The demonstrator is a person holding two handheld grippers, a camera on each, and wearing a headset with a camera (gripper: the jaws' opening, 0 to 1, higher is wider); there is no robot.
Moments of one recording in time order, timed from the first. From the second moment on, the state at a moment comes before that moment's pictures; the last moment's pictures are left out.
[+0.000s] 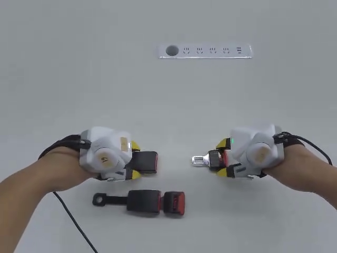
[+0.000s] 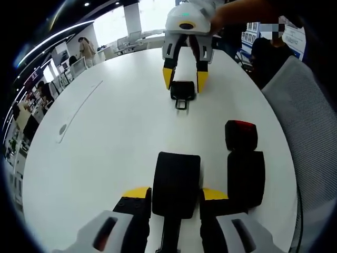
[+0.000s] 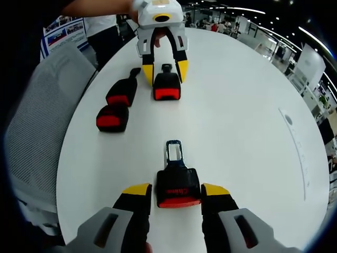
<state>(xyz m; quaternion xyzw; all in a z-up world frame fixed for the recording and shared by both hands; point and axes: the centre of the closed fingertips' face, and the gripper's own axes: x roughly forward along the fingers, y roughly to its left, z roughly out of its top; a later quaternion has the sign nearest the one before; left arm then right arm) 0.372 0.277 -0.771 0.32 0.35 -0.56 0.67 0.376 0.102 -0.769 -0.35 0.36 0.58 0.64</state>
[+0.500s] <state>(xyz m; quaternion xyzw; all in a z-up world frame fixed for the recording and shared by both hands) 0.375 0.280 -0.775 0.32 0.35 -0.56 0.68 0.375 0.104 -0.781 -0.36 0.36 0.61 0.62</state>
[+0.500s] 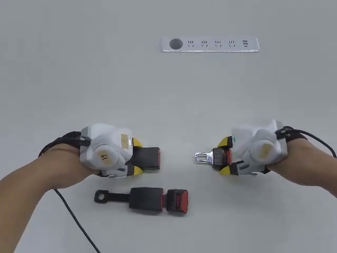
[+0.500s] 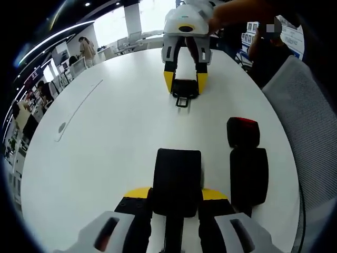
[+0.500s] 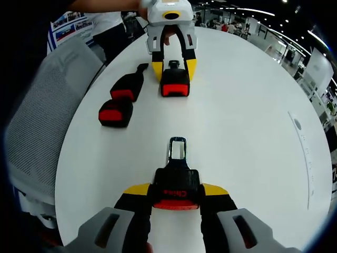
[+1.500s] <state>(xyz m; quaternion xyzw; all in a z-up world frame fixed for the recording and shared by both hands) 0.376 0.281 -0.776 0.33 0.34 -0.57 0.67 0.375 0.114 -0.782 -0.36 0.35 0.61 0.61</state>
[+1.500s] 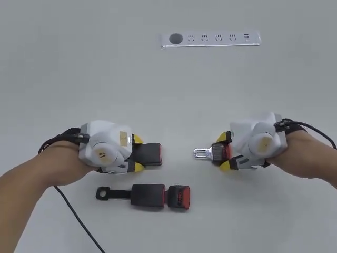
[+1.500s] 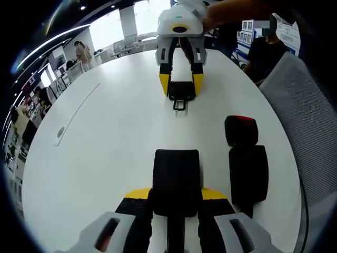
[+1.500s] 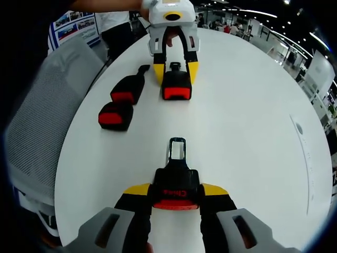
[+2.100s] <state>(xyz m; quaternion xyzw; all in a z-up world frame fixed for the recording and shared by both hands) 0.376 0.281 -0.778 0.33 0.34 -0.58 0.67 0.370 0.152 -0.780 -0.34 0.33 0.63 0.62</state>
